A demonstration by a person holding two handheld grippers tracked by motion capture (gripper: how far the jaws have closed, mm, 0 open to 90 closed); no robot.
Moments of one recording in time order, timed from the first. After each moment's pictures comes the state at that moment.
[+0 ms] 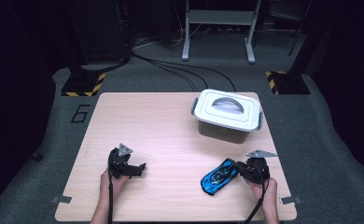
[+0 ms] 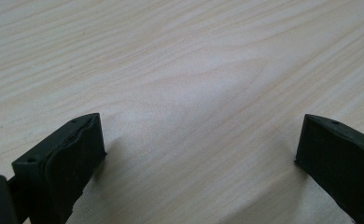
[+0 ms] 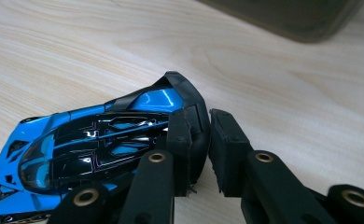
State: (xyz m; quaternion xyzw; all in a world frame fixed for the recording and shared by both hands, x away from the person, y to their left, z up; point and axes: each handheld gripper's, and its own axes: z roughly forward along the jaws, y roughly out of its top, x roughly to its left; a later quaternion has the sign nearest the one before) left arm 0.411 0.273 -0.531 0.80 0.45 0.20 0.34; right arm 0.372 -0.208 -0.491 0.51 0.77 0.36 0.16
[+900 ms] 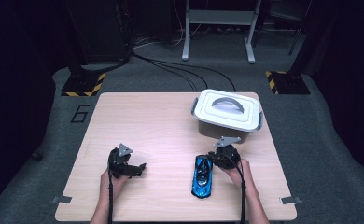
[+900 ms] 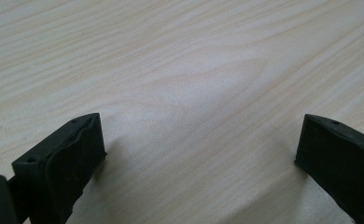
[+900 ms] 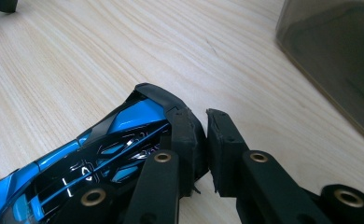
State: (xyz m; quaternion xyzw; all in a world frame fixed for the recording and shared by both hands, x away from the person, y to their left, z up) left arm 0.411 0.273 -0.531 0.80 0.45 0.20 0.34; right arm 0.425 -0.126 -0.488 0.35 0.85 0.36 0.14
